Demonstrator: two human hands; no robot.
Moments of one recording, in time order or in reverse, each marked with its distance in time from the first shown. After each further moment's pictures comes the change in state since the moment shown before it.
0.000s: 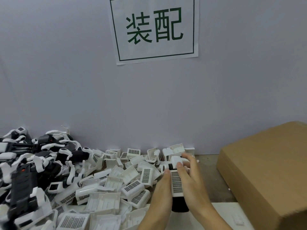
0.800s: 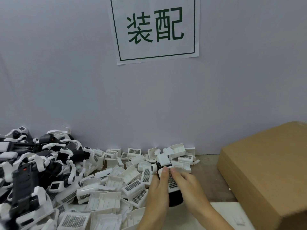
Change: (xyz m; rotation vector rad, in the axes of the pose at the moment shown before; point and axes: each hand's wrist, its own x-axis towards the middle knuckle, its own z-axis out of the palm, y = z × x) left_hand -0.003 0.004 -0.006 0.026 0.173 -0.017; right_hand 0.001 0.006 -0.001 -0.038 -0.172 0.151
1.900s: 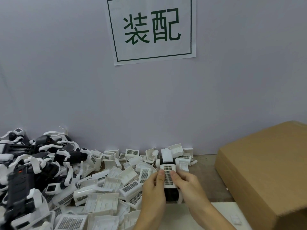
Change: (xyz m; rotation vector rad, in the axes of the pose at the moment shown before) left_hand 0.006 0.000 0.001 0.056 0.048 0.162; right_hand -0.002 -0.004 -0.006 0.191 0.003 0.073
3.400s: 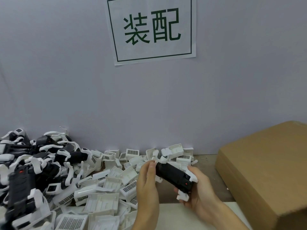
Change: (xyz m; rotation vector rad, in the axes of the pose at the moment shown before) left_hand 0.001 0.006 -0.008 -0.242 0.128 0.013; right_hand 0.009 0.000 -0.023 0.278 0.001 0.297
